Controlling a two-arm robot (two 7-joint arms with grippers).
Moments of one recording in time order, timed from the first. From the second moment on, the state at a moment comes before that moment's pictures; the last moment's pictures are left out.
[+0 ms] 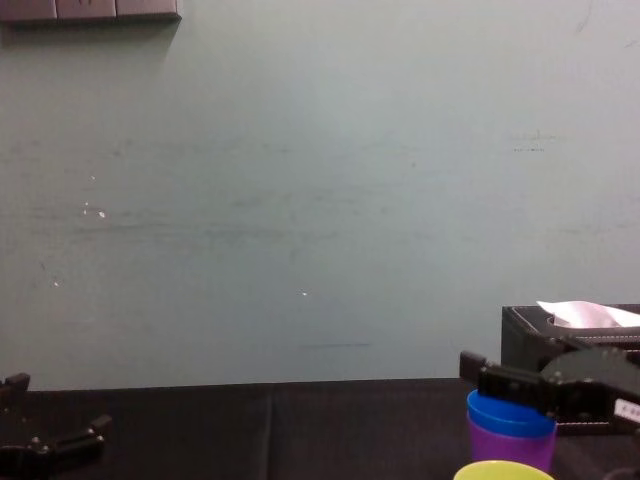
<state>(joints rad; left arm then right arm) -0.20 0.60 0.45 -1.41 -0.25 -0.12 0.03 0.28 0.34 -0.30 -1.28 0.38 -0.15 0.47</state>
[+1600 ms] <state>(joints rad) -0.20 0.60 0.45 -1.41 -0.25 -0.12 0.03 -0.12 0.57 -0.26 -1.58 0.42 -0.18 0.57</state>
